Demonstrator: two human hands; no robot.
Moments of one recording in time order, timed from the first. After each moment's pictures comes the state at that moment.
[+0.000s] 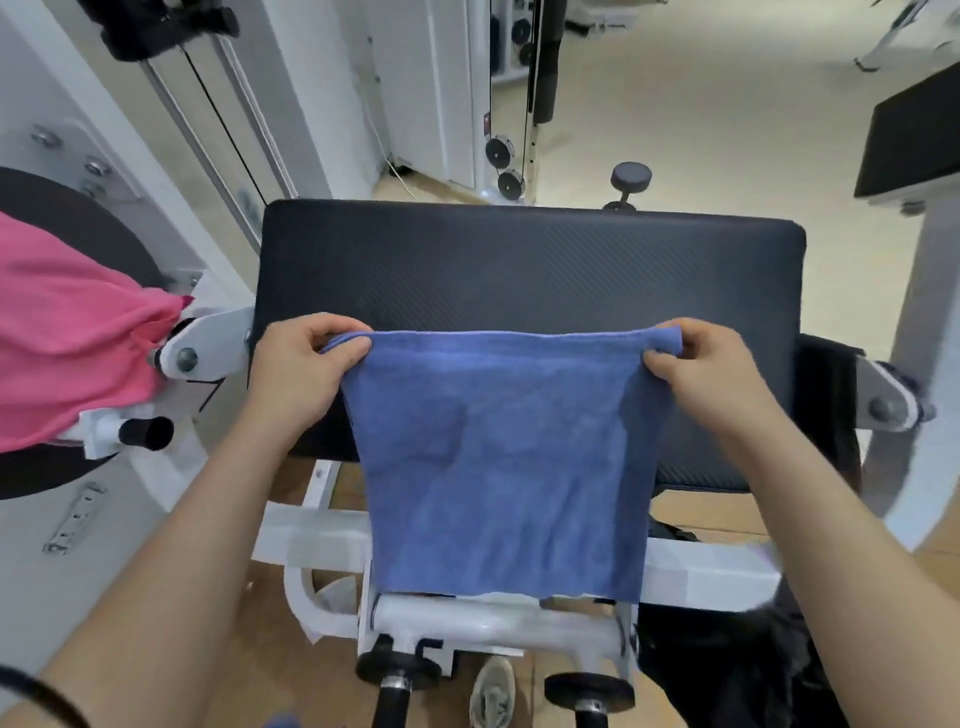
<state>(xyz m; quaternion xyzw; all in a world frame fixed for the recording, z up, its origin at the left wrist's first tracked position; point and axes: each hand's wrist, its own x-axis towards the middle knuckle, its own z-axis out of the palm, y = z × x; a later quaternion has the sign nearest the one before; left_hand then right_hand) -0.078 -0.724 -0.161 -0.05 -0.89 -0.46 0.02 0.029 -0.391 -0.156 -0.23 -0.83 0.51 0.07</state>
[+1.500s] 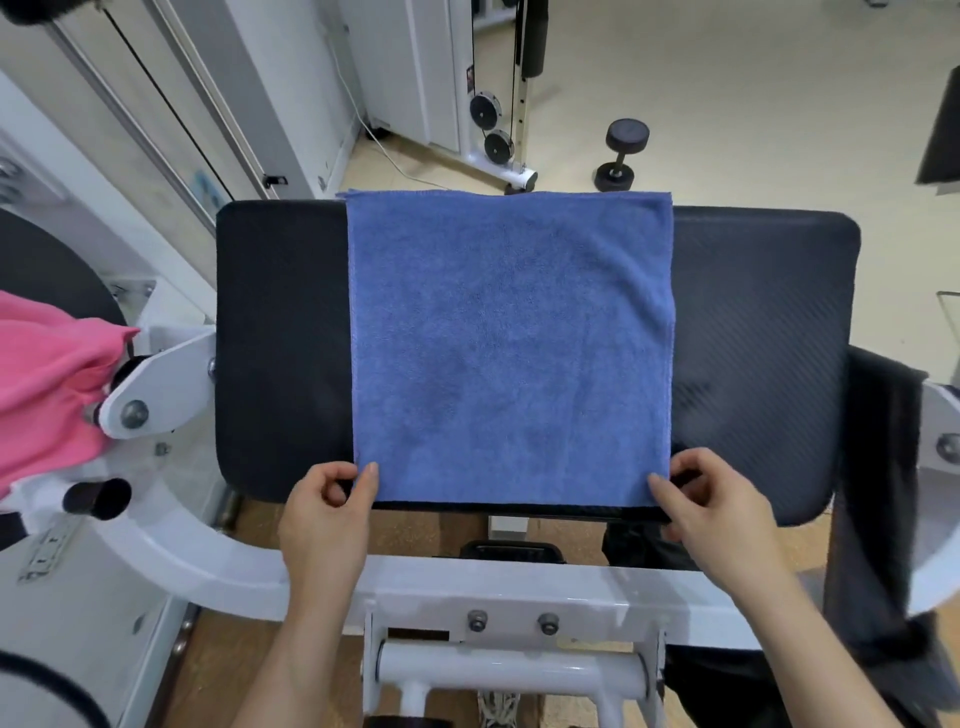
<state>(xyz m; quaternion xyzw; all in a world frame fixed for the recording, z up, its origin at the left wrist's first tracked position) -0.026 -0.711 -0.250 0.19 -0.87 -0.46 -0.02 0.070 -0.415 -0.221 -0.36 -0.83 0.42 0.00</state>
